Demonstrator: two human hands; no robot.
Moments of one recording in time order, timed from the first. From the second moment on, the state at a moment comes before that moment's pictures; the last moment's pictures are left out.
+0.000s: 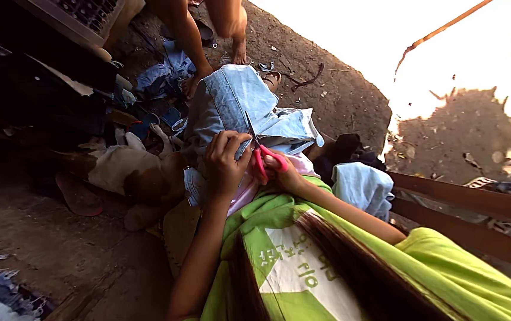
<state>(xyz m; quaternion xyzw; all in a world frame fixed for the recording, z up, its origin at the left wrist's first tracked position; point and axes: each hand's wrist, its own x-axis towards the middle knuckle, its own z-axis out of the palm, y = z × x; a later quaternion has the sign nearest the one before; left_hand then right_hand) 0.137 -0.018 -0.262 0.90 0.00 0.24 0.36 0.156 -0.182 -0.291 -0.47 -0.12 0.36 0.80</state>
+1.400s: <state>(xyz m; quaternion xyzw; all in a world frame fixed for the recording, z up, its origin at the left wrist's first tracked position) 0.126 -0.037 -0.256 0.94 0.00 0.22 0.28 0.143 -0.196 -0.291 -0.46 -0.12 0.34 0.81</state>
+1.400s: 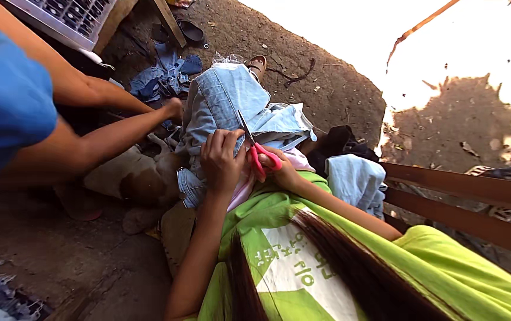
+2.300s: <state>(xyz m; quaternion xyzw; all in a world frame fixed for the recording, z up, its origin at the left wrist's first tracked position) 0.143 -0.011 -0.273 0.88 0.04 0.26 0.40 0.178 -0.165 -0.285 -0.49 -0.13 0.38 0.78</state>
